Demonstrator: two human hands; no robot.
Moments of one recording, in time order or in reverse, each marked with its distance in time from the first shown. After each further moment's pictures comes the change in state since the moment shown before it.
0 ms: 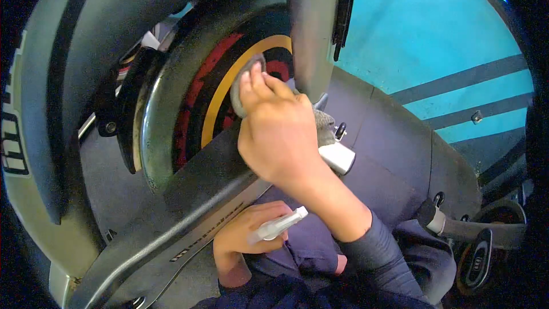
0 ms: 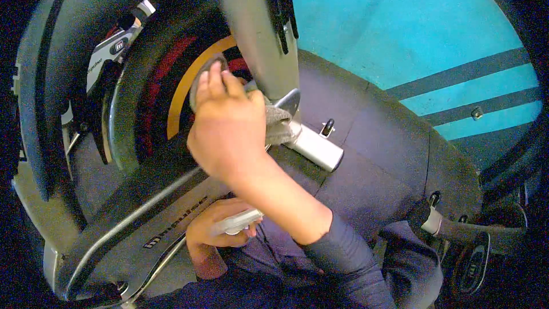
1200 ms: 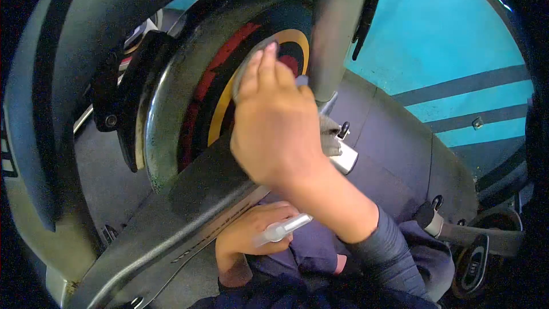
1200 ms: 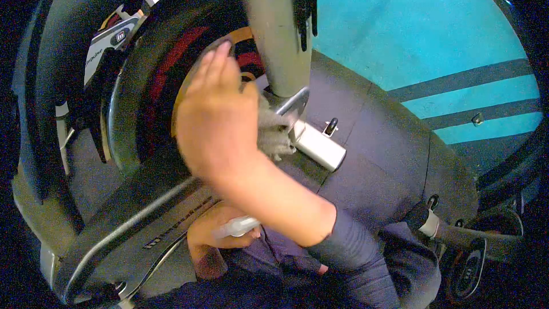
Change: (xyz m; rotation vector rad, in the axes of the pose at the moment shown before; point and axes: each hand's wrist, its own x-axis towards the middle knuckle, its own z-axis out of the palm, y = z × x) left_hand -0.005 -0.004 0.000 0.051 -0.017 -0.085; right_hand 0.015 -0.023 0.002 -0.222 -0.058 -0.006
